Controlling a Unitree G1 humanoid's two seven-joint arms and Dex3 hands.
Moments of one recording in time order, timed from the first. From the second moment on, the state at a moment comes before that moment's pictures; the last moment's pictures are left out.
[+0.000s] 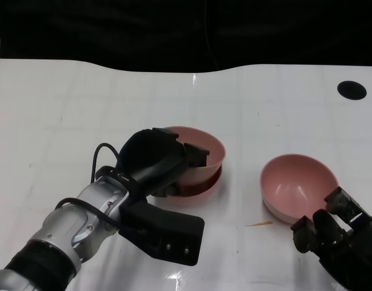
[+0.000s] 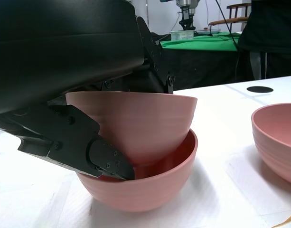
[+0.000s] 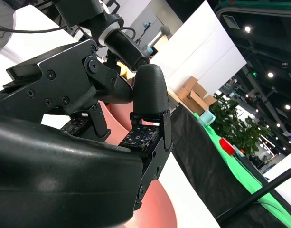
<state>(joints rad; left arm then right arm) -0.59 0.24 -0.59 0.58 0.87 -0.29 0.22 0.13 0.05 -0.24 0.00 0.76 0.36 0.49</state>
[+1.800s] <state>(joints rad) -0.48 0.30 -0.57 0.38 0.90 -0.22 0.12 0.14 0.04 -0.26 -0.02 0.78 0.39 0.47</state>
